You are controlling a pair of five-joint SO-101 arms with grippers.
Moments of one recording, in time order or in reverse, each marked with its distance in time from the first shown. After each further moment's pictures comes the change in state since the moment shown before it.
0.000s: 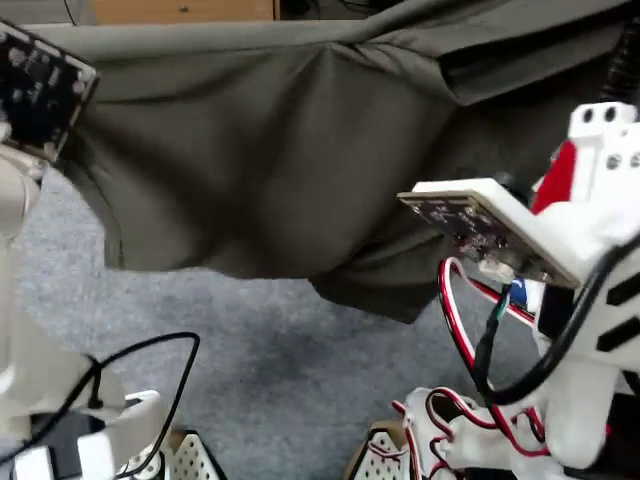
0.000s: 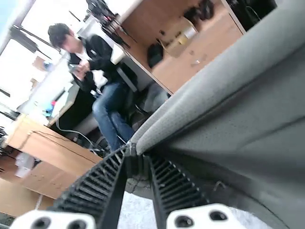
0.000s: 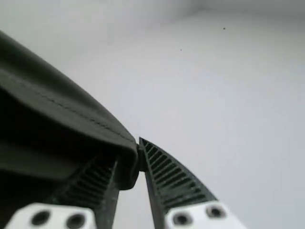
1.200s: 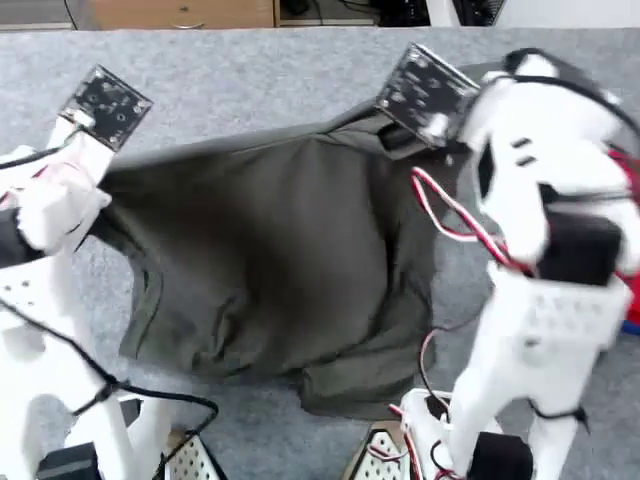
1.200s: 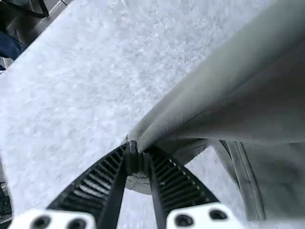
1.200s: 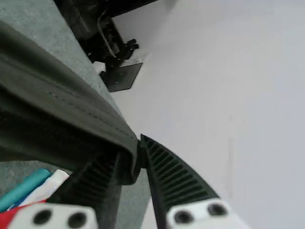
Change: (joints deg) left arm -0.5 -15.9 75.5 -20.2 -2.8; right arm -6.2 -1.1 46.2 2.2 2.5
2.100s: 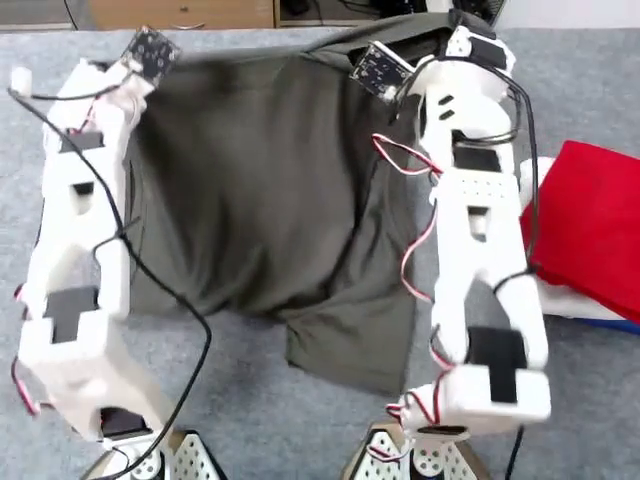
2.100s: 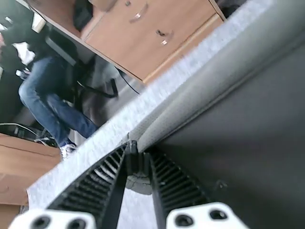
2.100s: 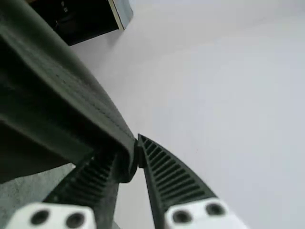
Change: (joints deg) left arm 3.4 50.5 -13.7 -63.5 -0.5; right arm -1.7 31.7 19.7 -71.4 0.0
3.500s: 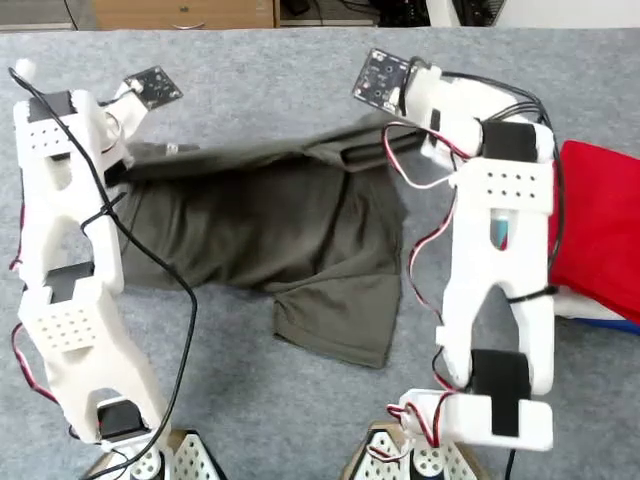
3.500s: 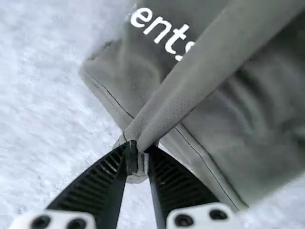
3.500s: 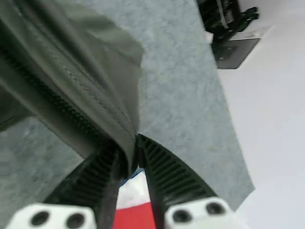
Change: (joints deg) left arm -3.5 10.8 -27.4 69.5 -16.7; right arm 0.1 -10.1 -15.4 73.7 0.0
